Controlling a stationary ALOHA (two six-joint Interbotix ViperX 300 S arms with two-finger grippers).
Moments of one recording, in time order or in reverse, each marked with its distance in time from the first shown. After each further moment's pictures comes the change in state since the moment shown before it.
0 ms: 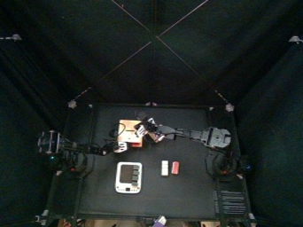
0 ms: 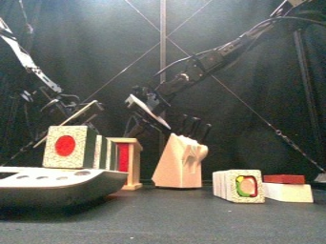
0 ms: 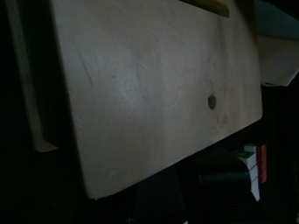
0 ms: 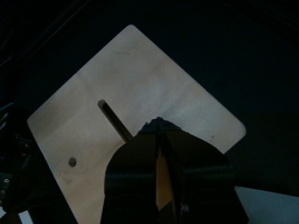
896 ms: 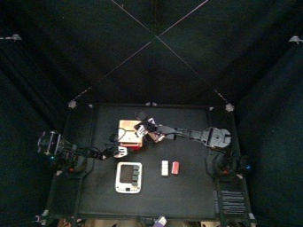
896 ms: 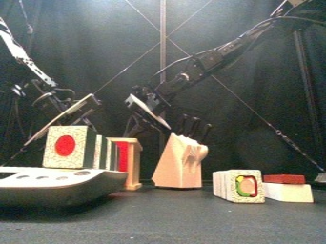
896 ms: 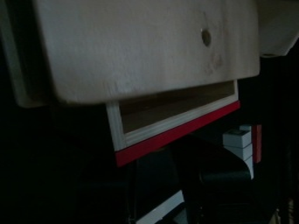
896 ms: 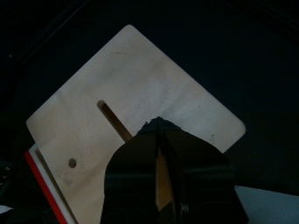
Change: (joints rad) left arm -0.179 -0.005 -0.002 -0.124 -0.015 -0.002; right arm 0.002 0.000 0.000 0.000 0.005 0.000
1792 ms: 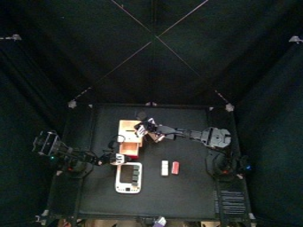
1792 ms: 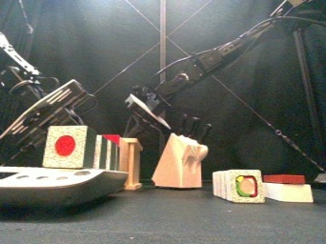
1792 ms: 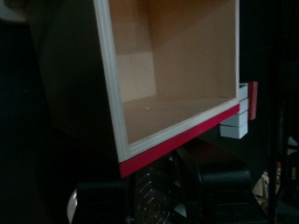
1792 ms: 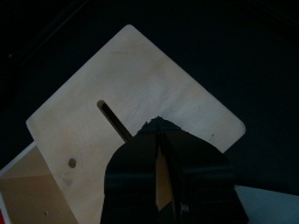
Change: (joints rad) left arm -0.153 -0.061 0.035 -0.101 0.012 -0.002; right arm 0.000 -0.002 -0.002 0.002 0.002 0.000
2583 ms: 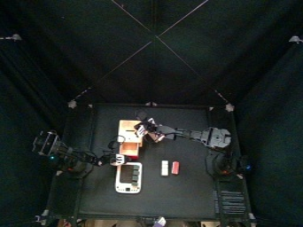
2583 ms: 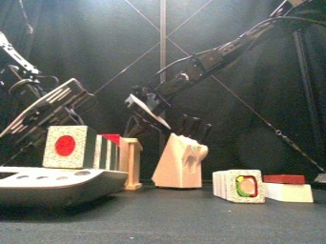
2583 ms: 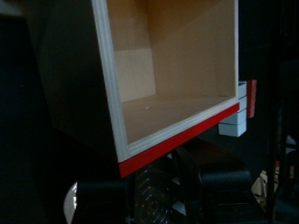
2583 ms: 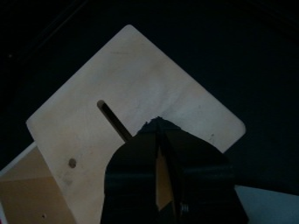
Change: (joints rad) left arm -0.009 0.002 -0.003 -0.012 0.000 0.002; right arm 0.000 0.002 0.000 0.000 0.000 0.002
